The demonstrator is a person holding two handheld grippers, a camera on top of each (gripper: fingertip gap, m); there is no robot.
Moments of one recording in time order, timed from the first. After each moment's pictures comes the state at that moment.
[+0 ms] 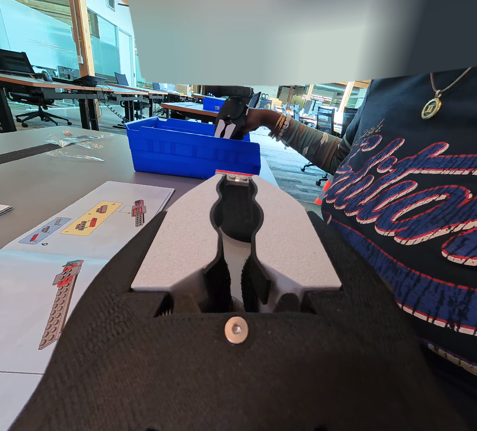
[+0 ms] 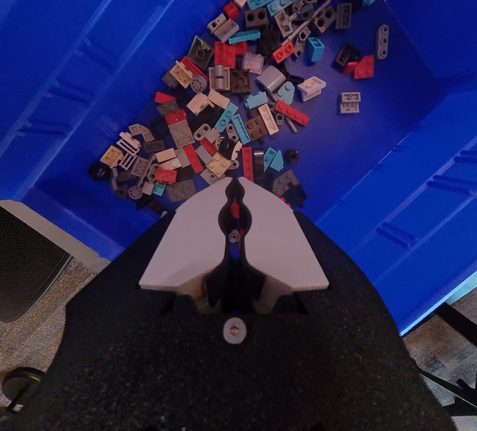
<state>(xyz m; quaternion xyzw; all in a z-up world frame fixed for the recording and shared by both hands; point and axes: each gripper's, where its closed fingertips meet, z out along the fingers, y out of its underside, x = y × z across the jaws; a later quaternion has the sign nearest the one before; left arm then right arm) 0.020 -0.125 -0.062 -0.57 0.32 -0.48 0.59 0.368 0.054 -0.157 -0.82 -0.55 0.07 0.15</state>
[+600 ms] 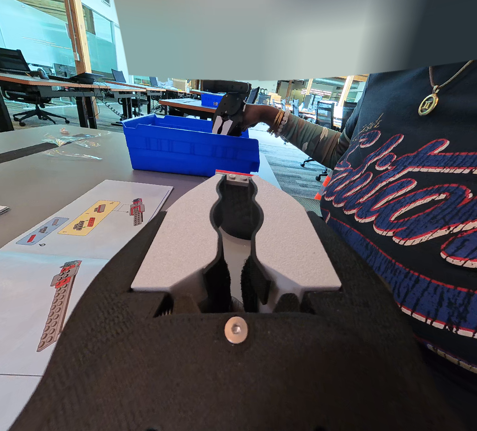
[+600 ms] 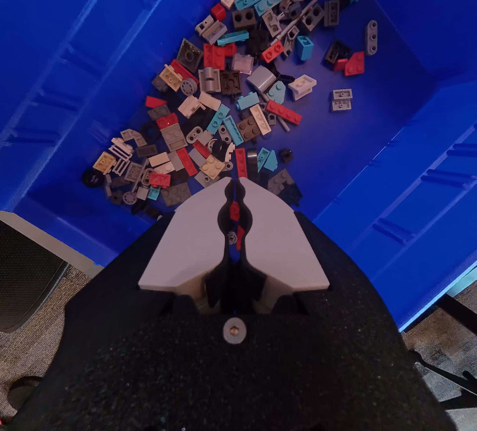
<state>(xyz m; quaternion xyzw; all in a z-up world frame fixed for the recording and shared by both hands) 0.023 -0.126 -0.064 -0.57 0.33 -0.47 0.59 0.368 0.059 -0.158 -0.83 -0.53 0.06 0.16</state>
